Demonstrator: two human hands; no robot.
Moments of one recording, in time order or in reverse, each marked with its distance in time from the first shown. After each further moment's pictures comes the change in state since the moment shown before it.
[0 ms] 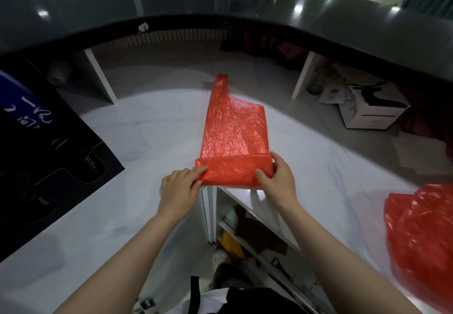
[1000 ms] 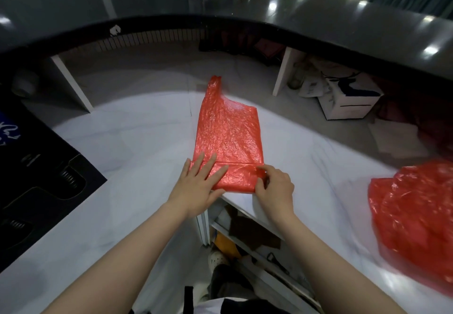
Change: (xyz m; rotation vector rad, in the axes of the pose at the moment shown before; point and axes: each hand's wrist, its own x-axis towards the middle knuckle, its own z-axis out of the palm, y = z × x) left_hand 0.031 0.031 0.016 0.435 -0.397 0.401; right_hand -0.019 0.024 -0.005 -0.417 0.176 -0.071
